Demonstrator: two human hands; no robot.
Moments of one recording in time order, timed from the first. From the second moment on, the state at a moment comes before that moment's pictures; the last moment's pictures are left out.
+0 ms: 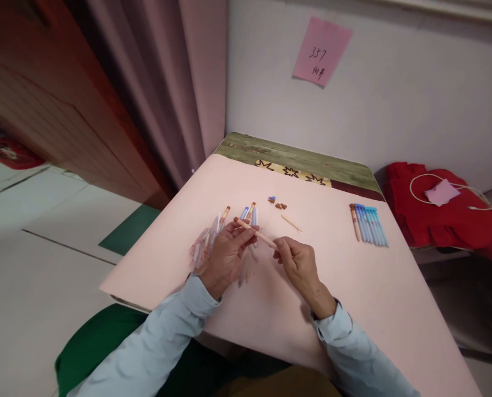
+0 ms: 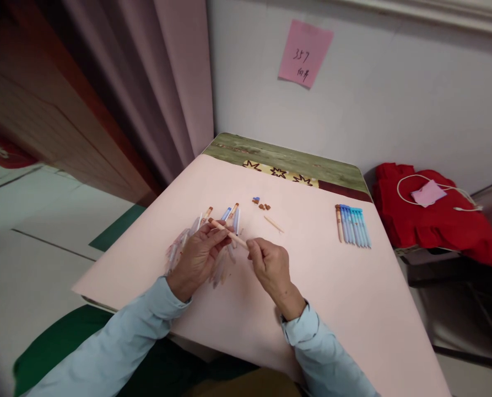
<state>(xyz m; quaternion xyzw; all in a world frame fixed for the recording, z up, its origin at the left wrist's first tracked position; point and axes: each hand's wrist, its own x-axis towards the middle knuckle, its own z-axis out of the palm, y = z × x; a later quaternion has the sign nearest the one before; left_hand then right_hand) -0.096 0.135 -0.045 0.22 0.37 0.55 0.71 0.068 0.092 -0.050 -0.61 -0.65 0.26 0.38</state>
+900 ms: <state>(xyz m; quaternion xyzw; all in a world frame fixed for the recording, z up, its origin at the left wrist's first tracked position) -0.097 0.133 -0.052 0.28 0.38 0.49 0.73 0.051 0.089 -0.058 -0.53 -0.50 0.51 0.45</state>
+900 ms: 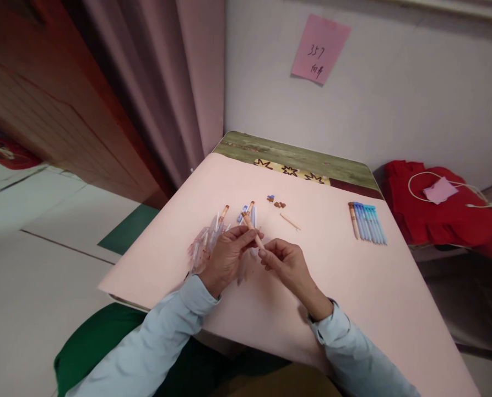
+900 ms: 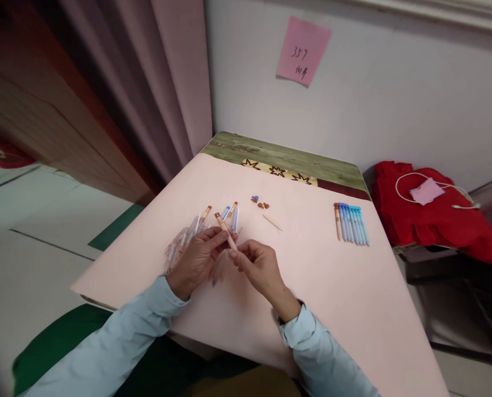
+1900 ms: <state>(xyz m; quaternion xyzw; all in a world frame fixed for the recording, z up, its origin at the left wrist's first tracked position) -0.102 0.126 -0.045 0.35 0.36 0.43 0.75 0.121 0.170 -0.064 -0.71 -0.62 0.09 0.32</state>
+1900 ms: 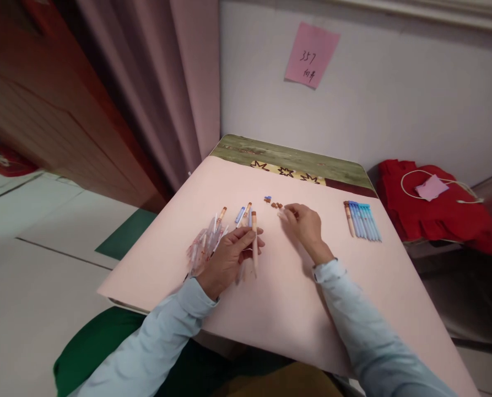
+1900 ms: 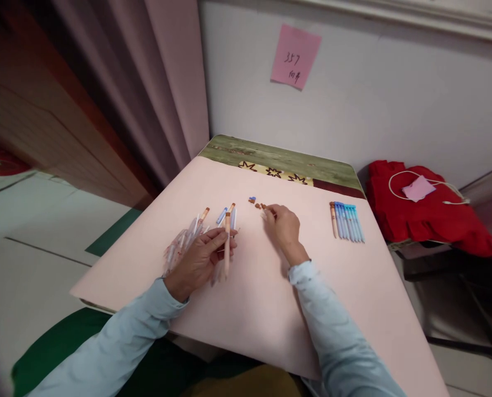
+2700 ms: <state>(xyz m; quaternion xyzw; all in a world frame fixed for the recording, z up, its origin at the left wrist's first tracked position) -0.106 0.121 -0.031 0.34 0.31 0.43 0.78 0.100 0.167 0.018 -0.46 -0.53 0.46 0.54</state>
